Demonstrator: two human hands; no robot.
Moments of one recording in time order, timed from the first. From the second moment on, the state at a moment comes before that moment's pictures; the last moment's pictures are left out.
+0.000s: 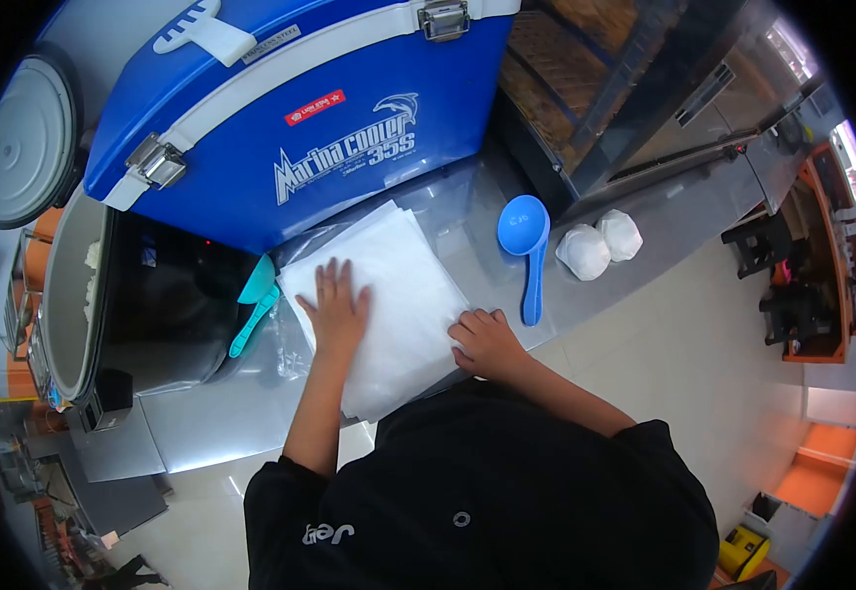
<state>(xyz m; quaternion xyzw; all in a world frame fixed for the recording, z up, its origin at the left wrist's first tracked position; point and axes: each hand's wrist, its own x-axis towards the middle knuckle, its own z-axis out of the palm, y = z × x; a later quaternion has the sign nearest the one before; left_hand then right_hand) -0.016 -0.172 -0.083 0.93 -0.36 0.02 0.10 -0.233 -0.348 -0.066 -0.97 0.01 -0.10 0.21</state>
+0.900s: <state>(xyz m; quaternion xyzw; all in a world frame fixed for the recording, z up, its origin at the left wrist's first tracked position) 0.032 -0.206 0.049 0.87 -0.44 -0.18 0.10 -0.210 -0.359 -0.076 -0.84 0.22 -0.23 0.44</state>
